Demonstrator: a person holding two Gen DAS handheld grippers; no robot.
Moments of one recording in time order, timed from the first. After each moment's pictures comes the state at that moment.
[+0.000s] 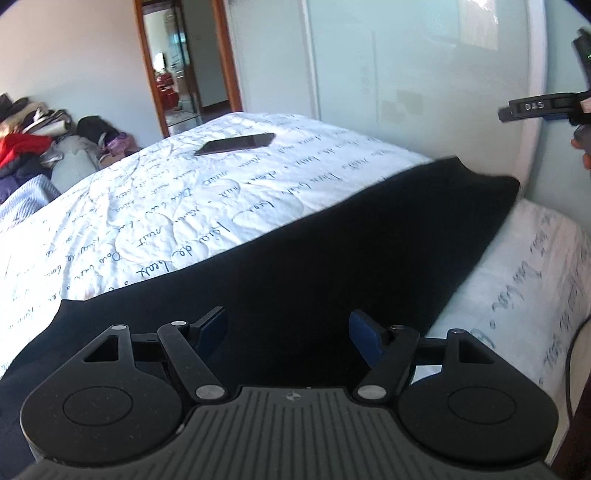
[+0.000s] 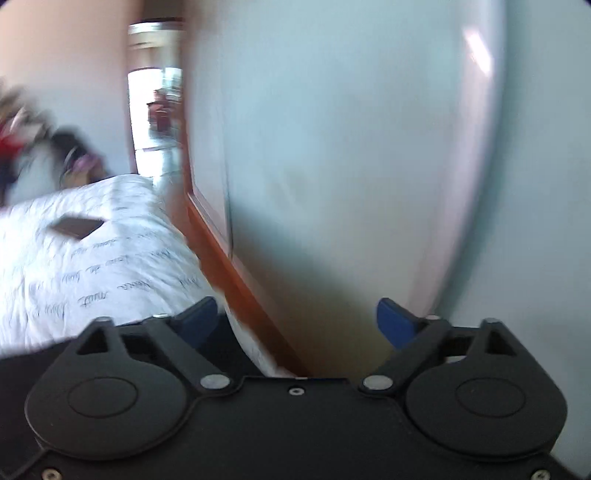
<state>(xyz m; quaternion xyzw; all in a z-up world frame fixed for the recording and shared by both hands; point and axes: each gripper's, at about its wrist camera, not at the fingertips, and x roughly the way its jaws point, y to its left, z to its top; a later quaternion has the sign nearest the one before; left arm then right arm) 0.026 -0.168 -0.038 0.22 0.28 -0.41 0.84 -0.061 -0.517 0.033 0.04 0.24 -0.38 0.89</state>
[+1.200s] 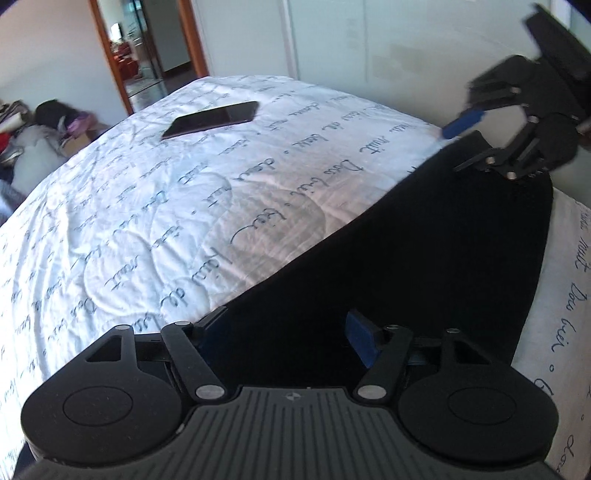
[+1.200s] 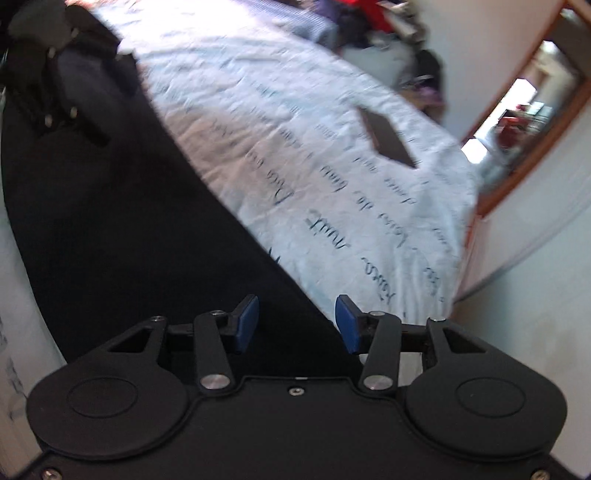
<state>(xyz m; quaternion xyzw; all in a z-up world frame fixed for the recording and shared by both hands) 0.119 -0.233 -0.034 0.29 0.33 -0.45 0.78 0.061 -0.548 -0.026 -0.23 0.43 0.13 0.86</state>
